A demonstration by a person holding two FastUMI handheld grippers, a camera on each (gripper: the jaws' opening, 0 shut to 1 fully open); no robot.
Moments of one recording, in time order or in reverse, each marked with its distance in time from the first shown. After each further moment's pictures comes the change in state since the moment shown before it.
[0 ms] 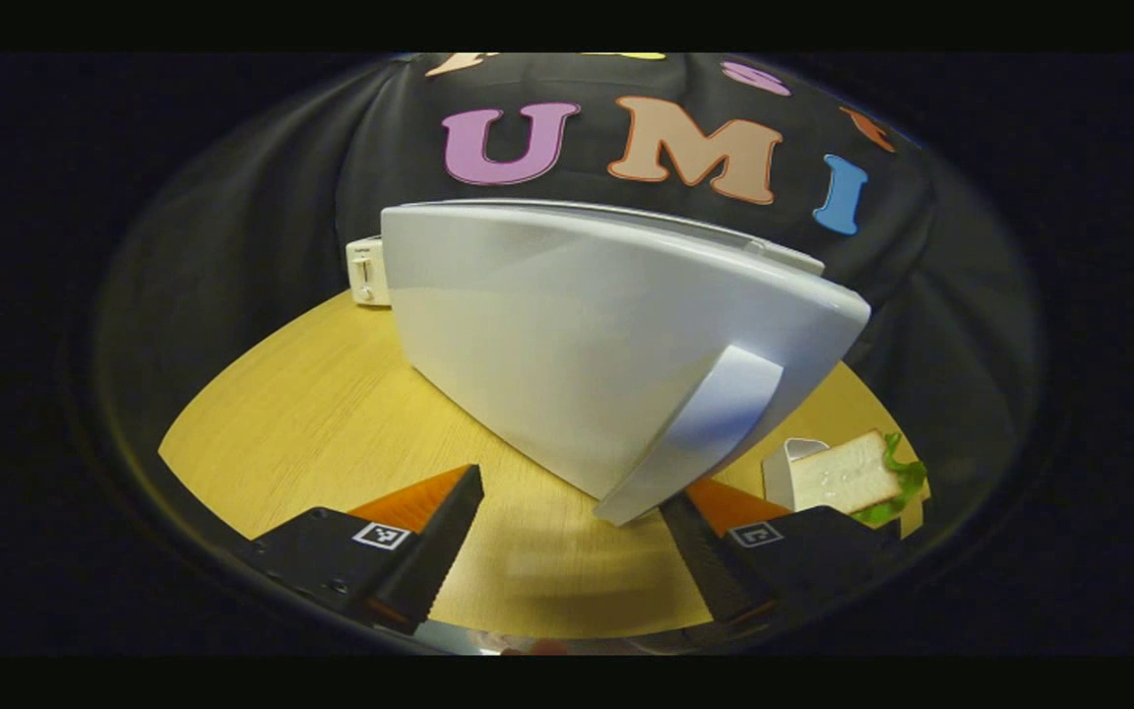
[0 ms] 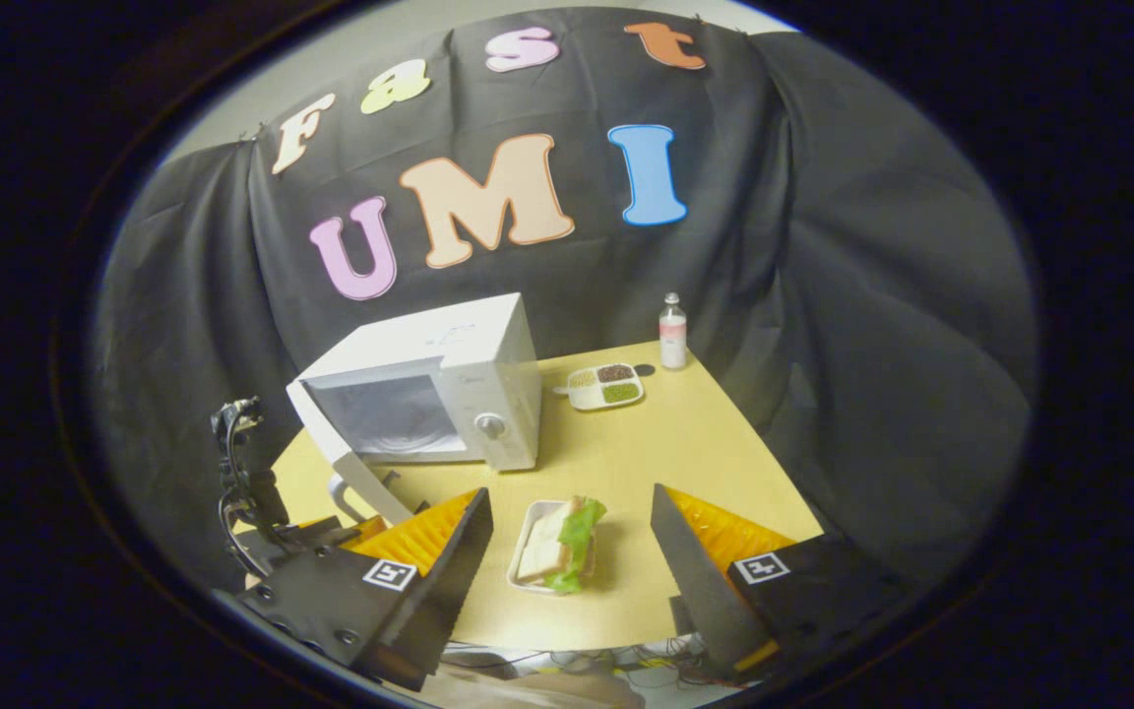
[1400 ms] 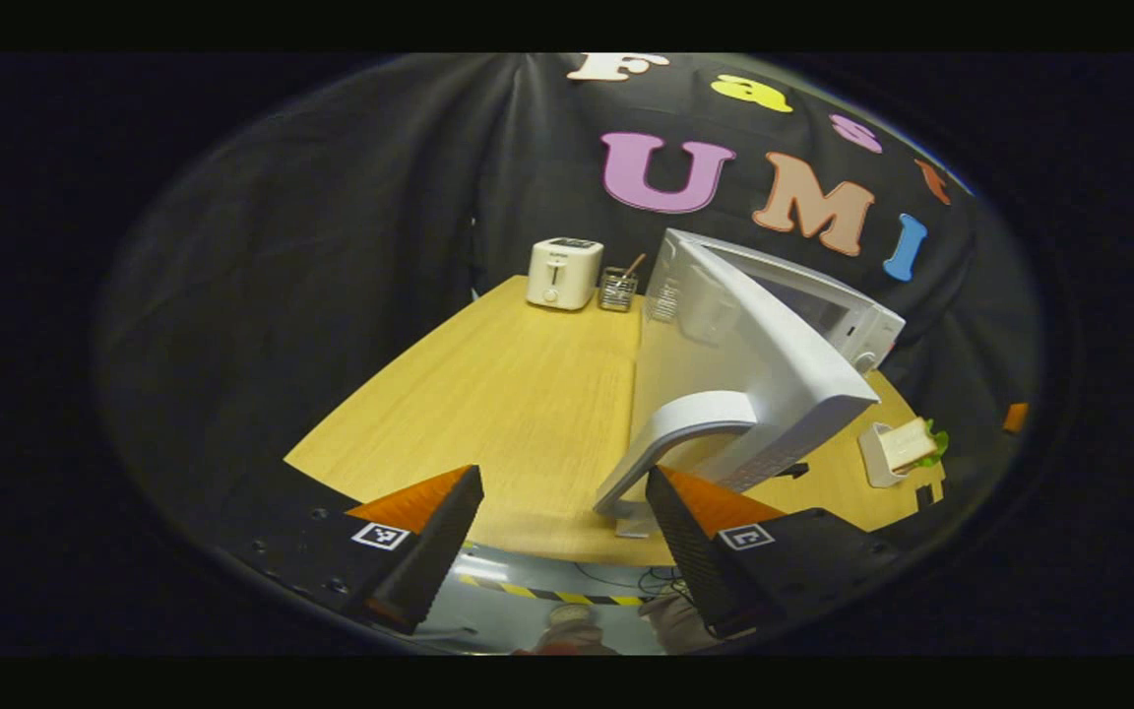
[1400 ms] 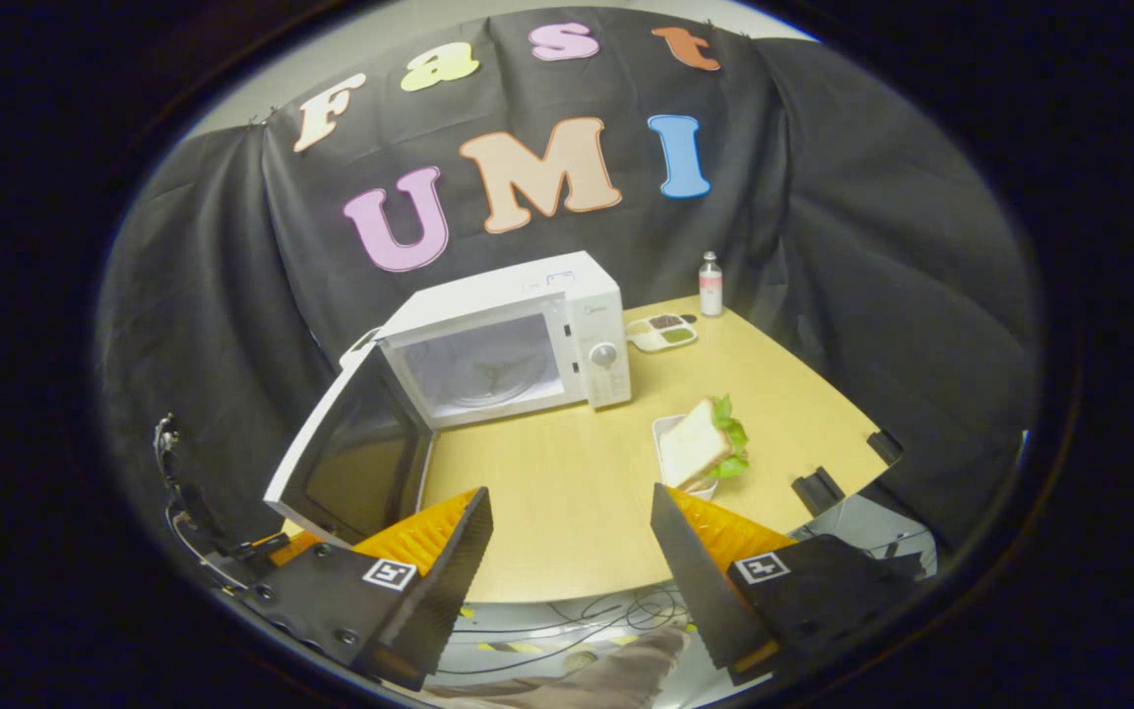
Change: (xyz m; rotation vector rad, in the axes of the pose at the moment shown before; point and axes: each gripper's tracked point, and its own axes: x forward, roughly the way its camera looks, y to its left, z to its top) left arm -0.137 0.286 -0.006 -0.104 -0.044 0.129; right arm -0.071 0.186 -0.092 0.074 0.056 -0.060
